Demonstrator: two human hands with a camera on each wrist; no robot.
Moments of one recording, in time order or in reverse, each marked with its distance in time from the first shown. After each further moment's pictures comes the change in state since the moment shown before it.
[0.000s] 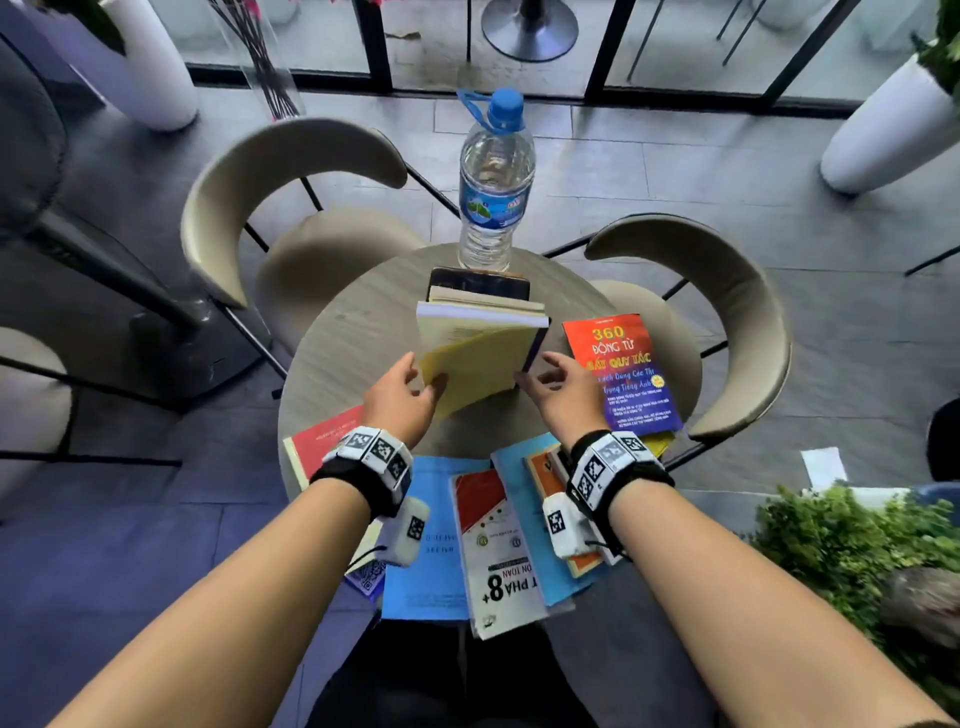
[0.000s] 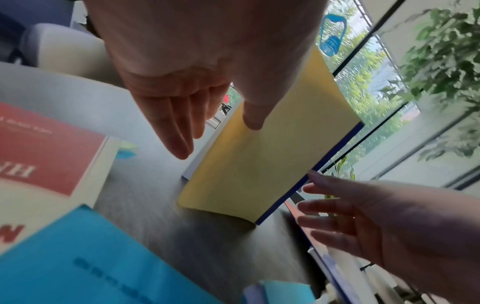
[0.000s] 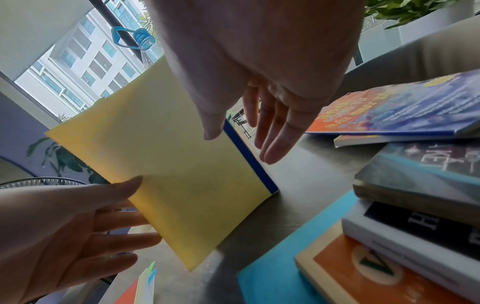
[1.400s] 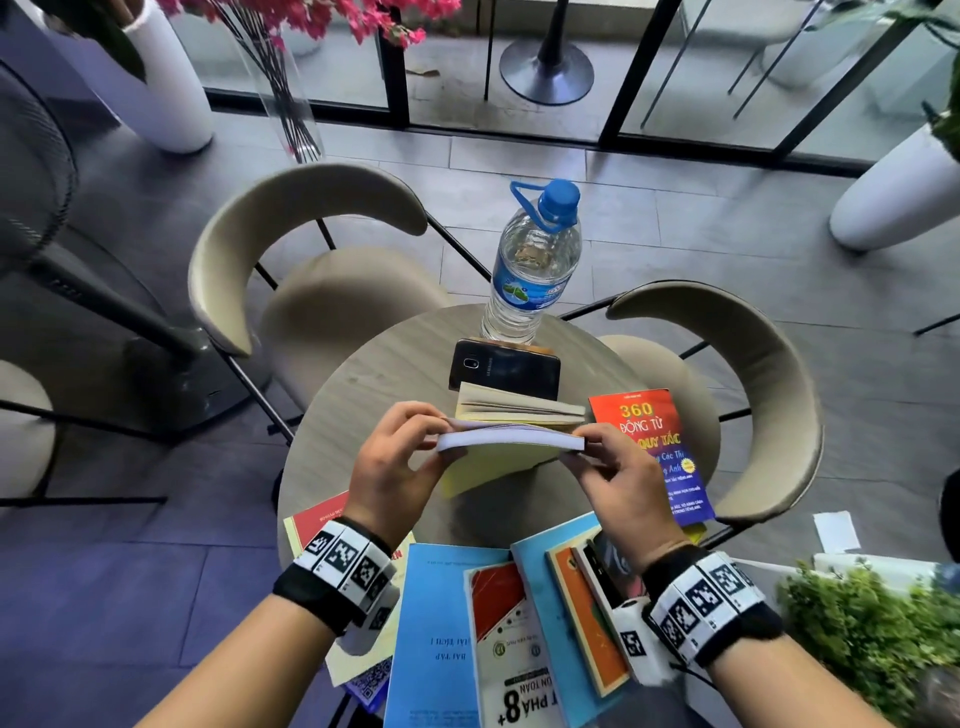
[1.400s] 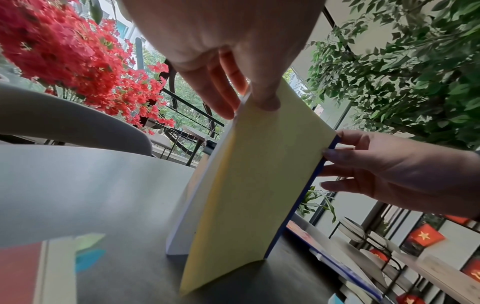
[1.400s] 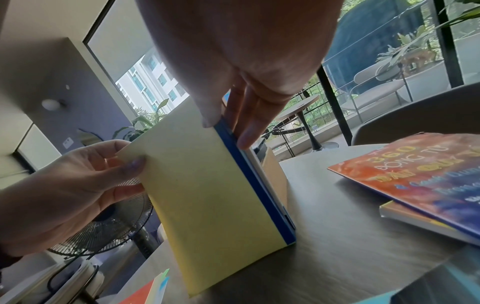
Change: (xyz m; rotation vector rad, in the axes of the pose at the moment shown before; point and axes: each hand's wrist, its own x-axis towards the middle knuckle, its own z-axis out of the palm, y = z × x) left_hand 0.006 0.017 -0.043 -0.075 0.190 0.727; right_hand -0.009 -0.035 -0.036 -0.005 -0.079 -0.384
